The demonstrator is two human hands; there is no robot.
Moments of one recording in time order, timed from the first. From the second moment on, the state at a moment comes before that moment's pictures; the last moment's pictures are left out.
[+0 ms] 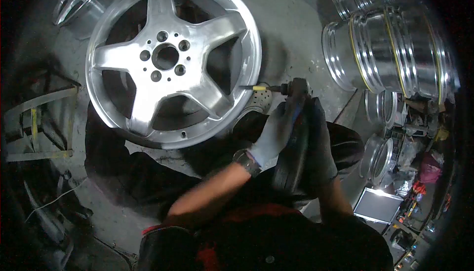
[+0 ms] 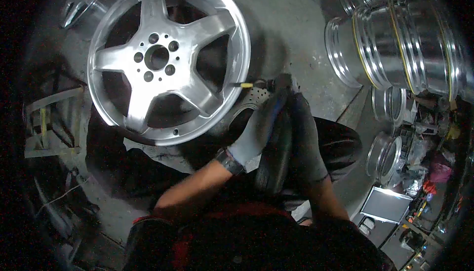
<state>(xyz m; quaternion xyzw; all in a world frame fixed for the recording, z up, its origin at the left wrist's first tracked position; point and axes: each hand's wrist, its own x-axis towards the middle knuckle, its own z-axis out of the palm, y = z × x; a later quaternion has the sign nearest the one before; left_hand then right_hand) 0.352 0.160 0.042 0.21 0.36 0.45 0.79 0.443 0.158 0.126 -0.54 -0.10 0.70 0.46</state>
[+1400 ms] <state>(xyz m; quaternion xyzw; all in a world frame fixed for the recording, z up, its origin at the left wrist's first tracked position) 0.373 0.153 0.041 0.19 0.34 0.52 0.76 0.465 0.154 0.118 -0.48 -0.11 0.75 0.45</state>
